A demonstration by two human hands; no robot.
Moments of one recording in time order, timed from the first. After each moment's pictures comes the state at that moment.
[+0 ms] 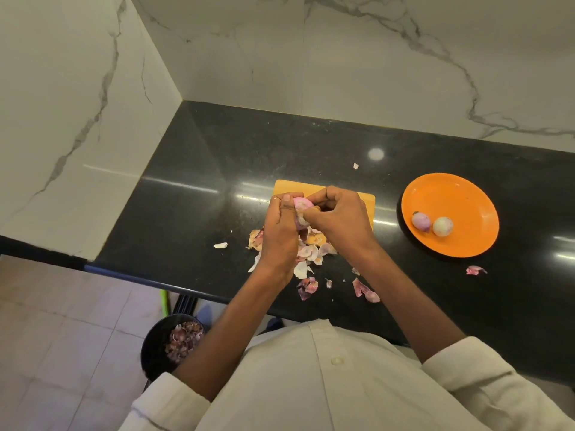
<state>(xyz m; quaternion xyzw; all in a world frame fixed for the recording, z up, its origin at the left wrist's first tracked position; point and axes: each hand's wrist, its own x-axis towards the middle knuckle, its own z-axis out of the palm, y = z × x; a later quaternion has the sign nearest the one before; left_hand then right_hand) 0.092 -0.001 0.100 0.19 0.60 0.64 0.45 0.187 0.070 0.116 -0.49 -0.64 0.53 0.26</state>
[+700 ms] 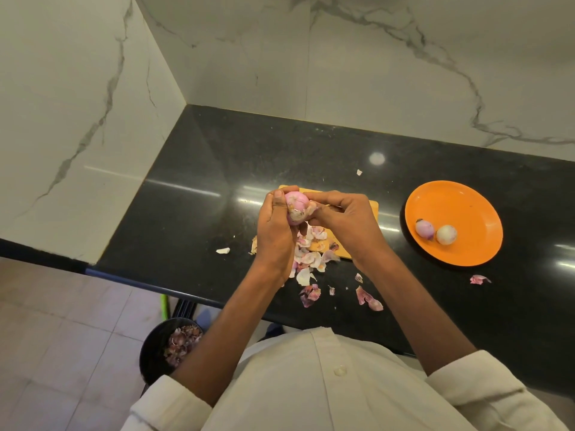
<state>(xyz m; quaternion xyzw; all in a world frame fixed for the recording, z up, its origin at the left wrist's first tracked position) 0.078 0.009 0.102 0.14 0.57 0.68 0.44 0.190 0.075 0.125 -0.42 -0.61 0.61 0.29</state>
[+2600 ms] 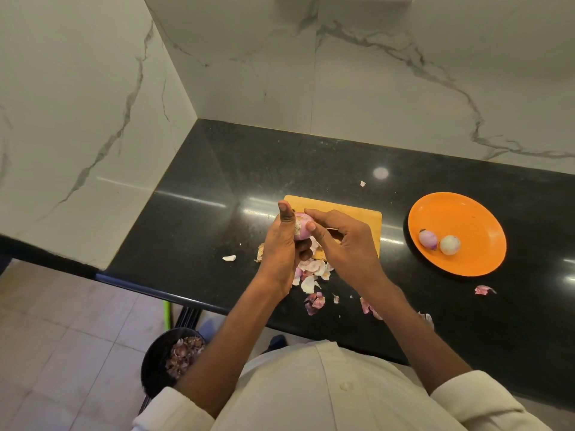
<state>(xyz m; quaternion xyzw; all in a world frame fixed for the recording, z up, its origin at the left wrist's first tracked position) 0.074 -0.008 0.089 0.15 0.55 0.64 0.52 0.198 0.053 0.094 -0.34 -0.76 0.44 0.34</state>
